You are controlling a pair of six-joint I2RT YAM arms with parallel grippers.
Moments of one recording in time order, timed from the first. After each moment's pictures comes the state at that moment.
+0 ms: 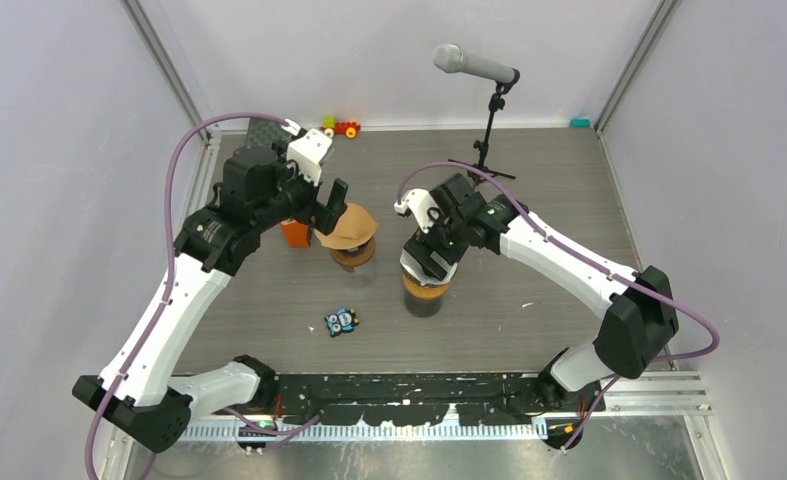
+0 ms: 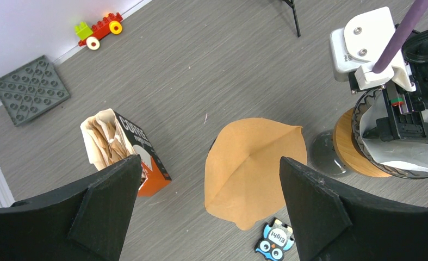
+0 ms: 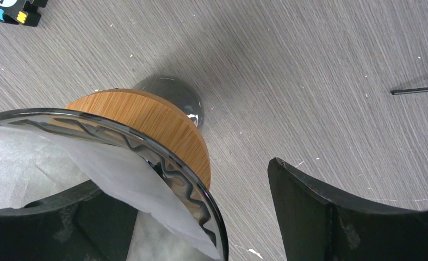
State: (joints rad) left arm -0.48 1.11 1.40 -0.71 0.09 0.16; right arm 0.71 1.50 1.26 -0.77 -0.13 -0.27
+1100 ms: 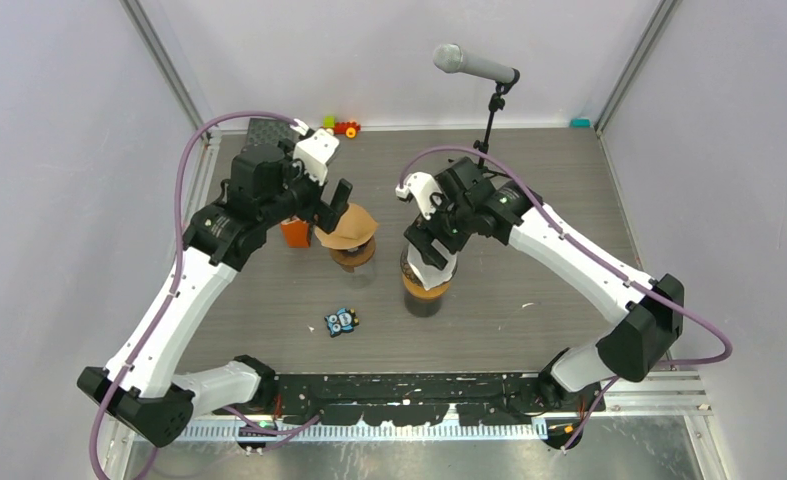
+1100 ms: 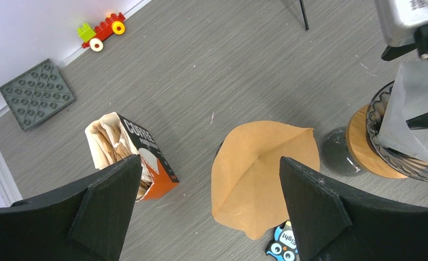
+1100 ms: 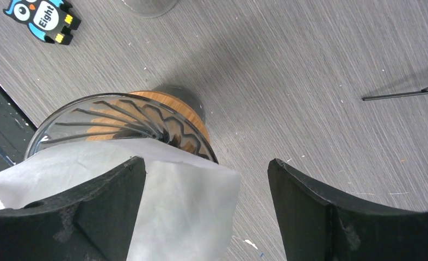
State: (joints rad) left arm -0.48 1.14 1.38 -0.68 0.08 0.21; right arm 0.71 1.48 1.41 -0.88 -0.14 -0.26
